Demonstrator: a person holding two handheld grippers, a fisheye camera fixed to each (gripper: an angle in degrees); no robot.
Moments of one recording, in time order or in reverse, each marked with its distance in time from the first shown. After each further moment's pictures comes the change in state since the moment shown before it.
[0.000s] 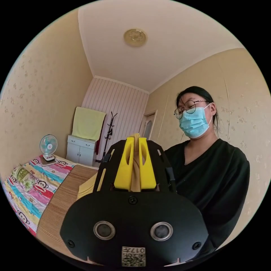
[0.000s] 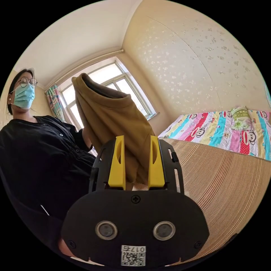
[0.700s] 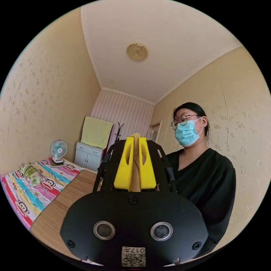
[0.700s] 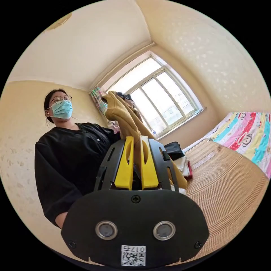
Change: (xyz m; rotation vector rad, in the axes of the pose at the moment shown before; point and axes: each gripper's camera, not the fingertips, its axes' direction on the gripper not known) left arm 0.075 0.007 -0.148 0.098 -0.178 -0.050; right arm 0.031 -0.065 -0.065 -0.049 -0.489 -0.067
